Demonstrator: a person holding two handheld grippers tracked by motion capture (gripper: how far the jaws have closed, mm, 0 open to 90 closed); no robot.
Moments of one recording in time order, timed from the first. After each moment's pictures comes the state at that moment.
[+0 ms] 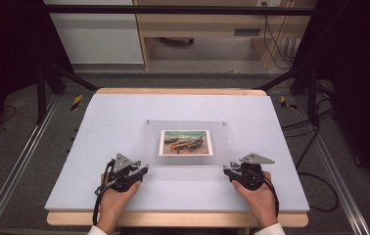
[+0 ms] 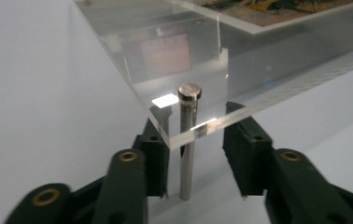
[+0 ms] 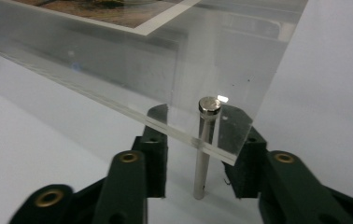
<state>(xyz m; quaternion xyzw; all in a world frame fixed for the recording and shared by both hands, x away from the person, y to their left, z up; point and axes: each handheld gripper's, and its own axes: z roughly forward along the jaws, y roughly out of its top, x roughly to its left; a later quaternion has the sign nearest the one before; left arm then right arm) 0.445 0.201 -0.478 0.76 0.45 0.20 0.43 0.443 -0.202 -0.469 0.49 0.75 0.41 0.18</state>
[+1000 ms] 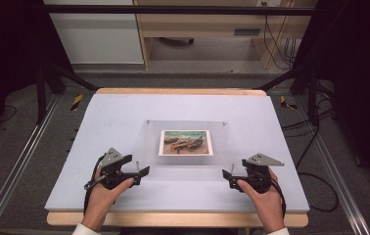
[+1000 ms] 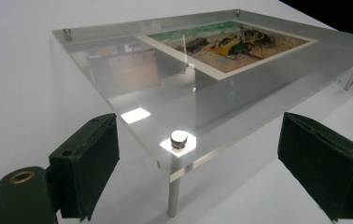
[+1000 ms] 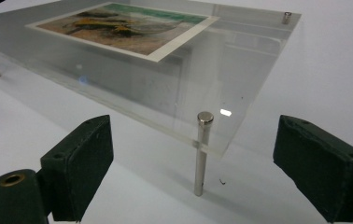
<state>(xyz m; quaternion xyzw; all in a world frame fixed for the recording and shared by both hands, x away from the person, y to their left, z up) 0.449 0.219 -0.453 0.75 0.41 0.16 0.49 0.432 -0.212 -0.451 0.47 0.74 0.44 0.19</state>
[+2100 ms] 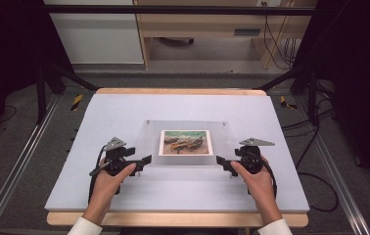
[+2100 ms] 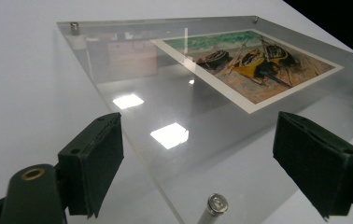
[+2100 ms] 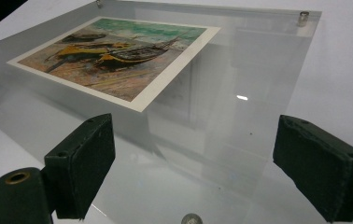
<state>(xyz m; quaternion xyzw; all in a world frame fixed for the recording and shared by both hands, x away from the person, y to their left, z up) 0.485 0.214 -0.453 0.74 0.45 0.11 0.48 0.482 -0.201 -0.448 0.51 0.73 0.44 0.12</state>
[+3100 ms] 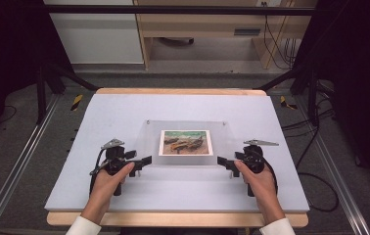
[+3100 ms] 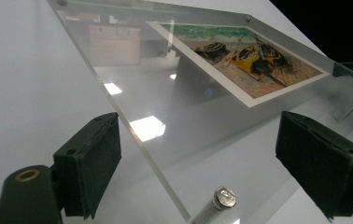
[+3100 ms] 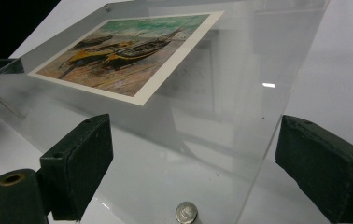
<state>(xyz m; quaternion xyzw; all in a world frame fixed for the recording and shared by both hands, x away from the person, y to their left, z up) 0.490 0.221 -0.461 0.72 0.48 0.05 0.49 0.485 -0.212 -0.456 0.53 0.71 0.46 0.06</state>
